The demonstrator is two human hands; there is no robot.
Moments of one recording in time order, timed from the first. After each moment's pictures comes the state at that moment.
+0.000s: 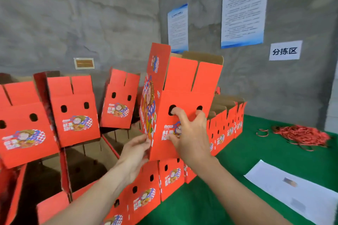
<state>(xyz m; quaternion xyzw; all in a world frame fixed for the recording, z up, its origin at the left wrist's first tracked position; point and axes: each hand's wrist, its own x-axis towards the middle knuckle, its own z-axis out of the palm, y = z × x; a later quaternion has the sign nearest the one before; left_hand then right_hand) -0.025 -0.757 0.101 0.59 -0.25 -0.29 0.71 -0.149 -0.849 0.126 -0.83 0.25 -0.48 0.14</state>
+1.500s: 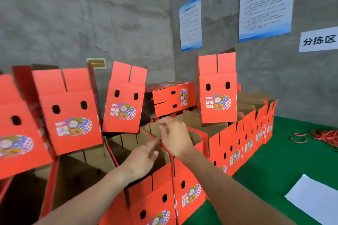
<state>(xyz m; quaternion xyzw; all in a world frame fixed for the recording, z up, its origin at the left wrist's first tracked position) 0.090 -0.813 0.057 0.81 -0.50 0.01 0.30 0.000 -0.920 0.090 -0.88 0.14 -0.41 0.21</state>
